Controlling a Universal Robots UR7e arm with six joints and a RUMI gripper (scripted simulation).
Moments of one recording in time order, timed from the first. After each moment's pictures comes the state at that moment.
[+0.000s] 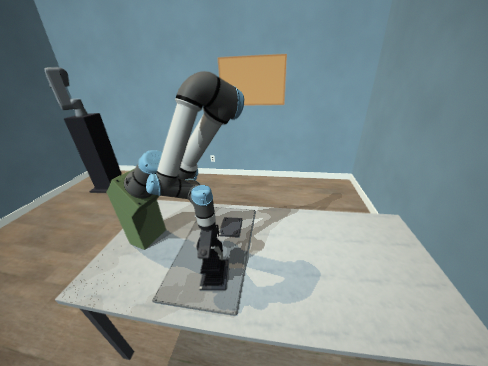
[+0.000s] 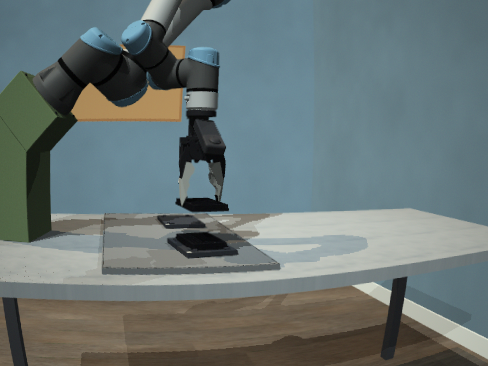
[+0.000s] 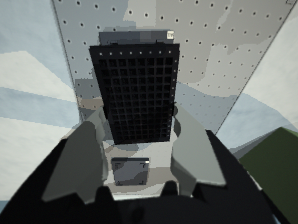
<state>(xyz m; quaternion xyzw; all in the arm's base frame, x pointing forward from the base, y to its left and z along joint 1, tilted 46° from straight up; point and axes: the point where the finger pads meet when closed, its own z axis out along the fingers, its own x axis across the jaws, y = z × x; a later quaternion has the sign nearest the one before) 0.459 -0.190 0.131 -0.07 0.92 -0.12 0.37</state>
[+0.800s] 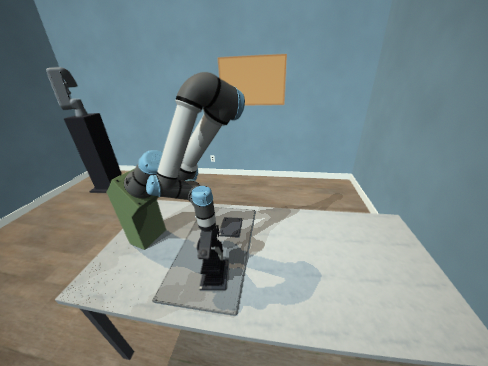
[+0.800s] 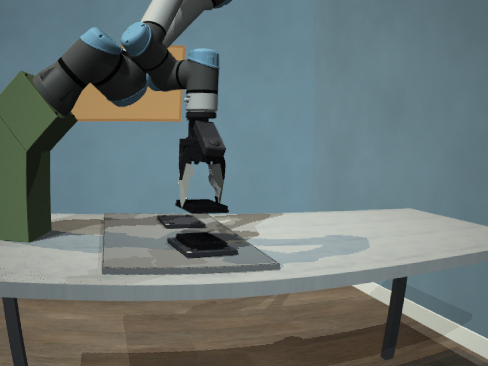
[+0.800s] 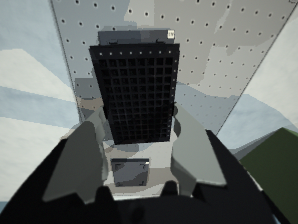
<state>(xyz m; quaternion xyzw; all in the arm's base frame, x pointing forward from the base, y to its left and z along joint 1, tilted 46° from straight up) 0.461 -0.190 0.128 -0.07 0.92 -0.12 0.37</state>
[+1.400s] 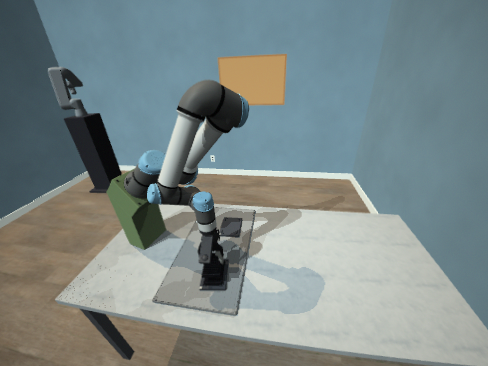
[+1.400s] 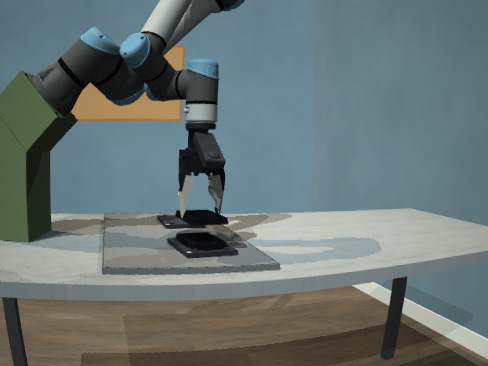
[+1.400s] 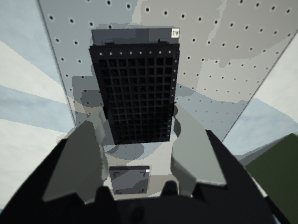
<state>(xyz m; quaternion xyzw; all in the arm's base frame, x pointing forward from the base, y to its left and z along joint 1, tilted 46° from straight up) 0.479 -0.194 0.110 -0.08 0.92 -0.12 0.37</state>
